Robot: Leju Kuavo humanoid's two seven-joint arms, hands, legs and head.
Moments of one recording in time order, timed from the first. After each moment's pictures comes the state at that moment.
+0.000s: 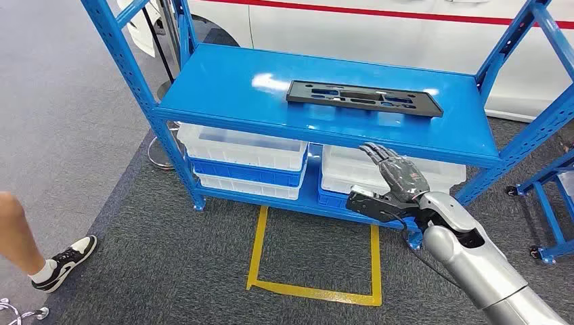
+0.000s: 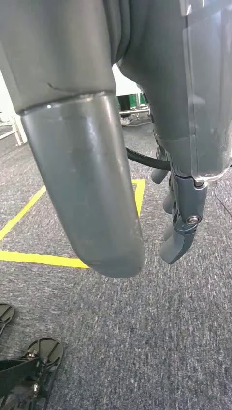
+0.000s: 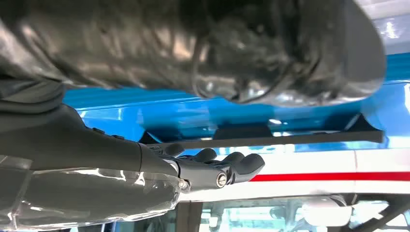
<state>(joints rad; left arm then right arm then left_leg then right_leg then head) -0.06 -0.02 0.83 -0.20 -0.81 -0.07 0.36 -0.61 -0.36 0.70 -1.22 0.71 -0.03 -0.13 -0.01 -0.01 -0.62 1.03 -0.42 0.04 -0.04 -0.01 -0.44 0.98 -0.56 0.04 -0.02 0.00</state>
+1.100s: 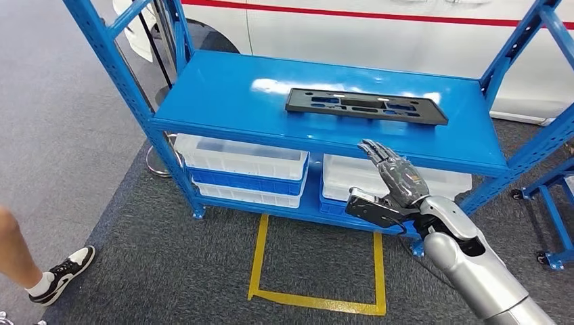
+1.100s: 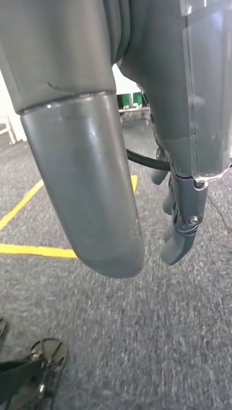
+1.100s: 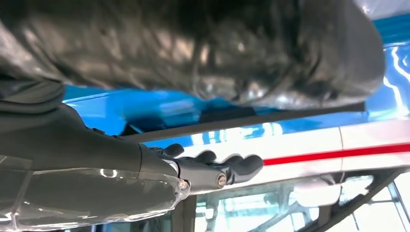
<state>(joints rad) -0.06 -0.01 0.83 -0.19 -0.83 -0.07 0.36 -0.55 -0.35 0.65 -1.31 0.72 -0.05 -0.15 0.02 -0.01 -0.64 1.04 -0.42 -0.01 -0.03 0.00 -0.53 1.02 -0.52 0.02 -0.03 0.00</state>
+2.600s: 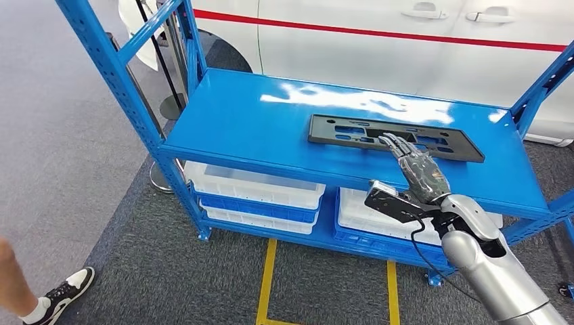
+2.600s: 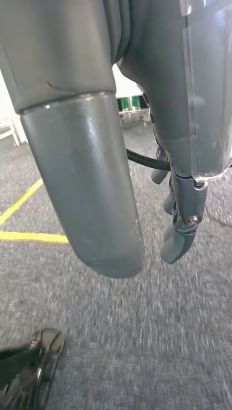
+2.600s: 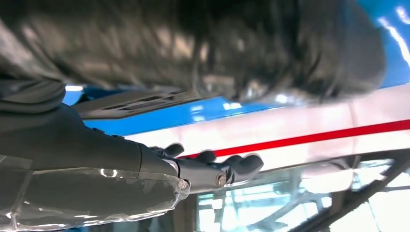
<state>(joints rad) -0.06 -0.01 0.85 -0.19 -0.86 -0.08 0.37 -0.52 -0.40 0.54 -1.33 0.70 -0.05 -0.16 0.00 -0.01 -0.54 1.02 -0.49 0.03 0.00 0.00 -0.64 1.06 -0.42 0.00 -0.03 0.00</state>
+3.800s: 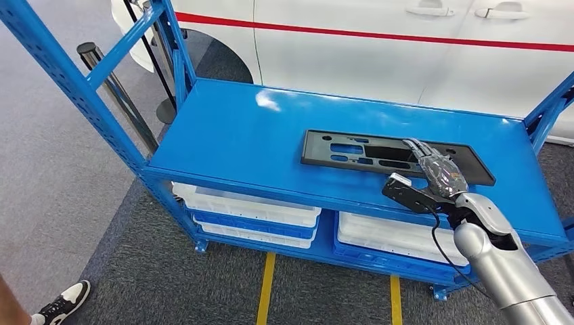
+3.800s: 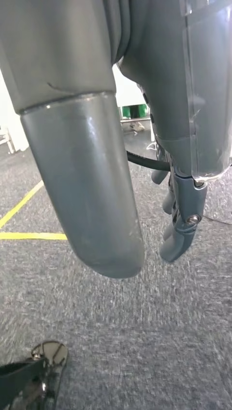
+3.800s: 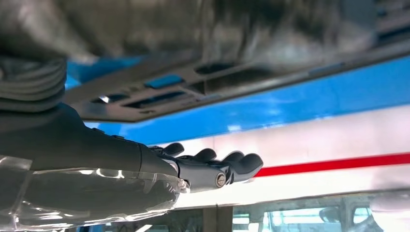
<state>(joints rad) -0.08 -0.01 0.85 -0.19 -0.91 -0.09 0.37 -0.56 -0.38 0.48 -1.13 0.76 -0.04 -0.18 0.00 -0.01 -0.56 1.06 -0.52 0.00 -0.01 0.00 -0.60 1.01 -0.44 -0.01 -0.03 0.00</state>
